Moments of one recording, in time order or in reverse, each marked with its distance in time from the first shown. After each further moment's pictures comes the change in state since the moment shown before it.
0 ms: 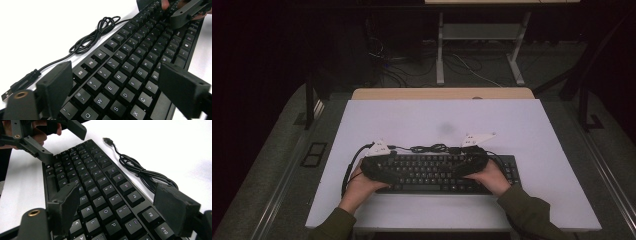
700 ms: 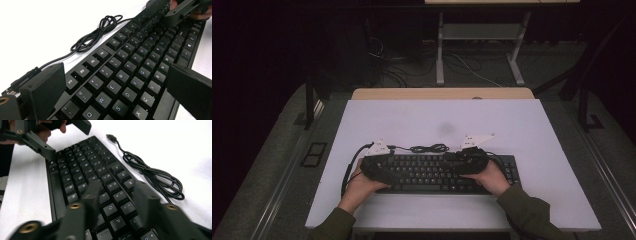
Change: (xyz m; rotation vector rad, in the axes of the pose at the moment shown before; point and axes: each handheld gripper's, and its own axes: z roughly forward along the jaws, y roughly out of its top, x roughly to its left) left arm 0.002 -0.001 0.001 0.007 0.005 -0.007; right arm 0.005 0.000 -0.002 0.024 0.005 -0.012
